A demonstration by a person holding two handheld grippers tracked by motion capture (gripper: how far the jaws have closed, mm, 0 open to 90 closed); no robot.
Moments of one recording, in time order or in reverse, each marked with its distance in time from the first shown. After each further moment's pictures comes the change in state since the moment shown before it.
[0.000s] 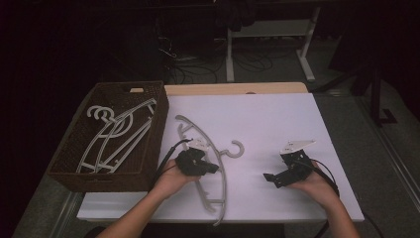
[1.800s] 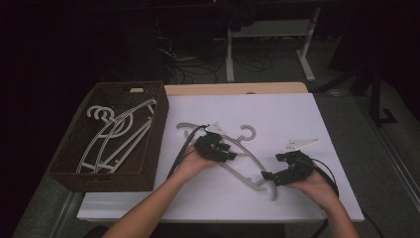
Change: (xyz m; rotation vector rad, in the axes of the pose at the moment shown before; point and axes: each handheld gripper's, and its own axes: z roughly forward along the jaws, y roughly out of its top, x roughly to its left) left arm 0.027 0.044 0.031 -0.088 0.037 -0.012; right arm 0.007 0.007 -0.010 -0.050 0.068 0.049
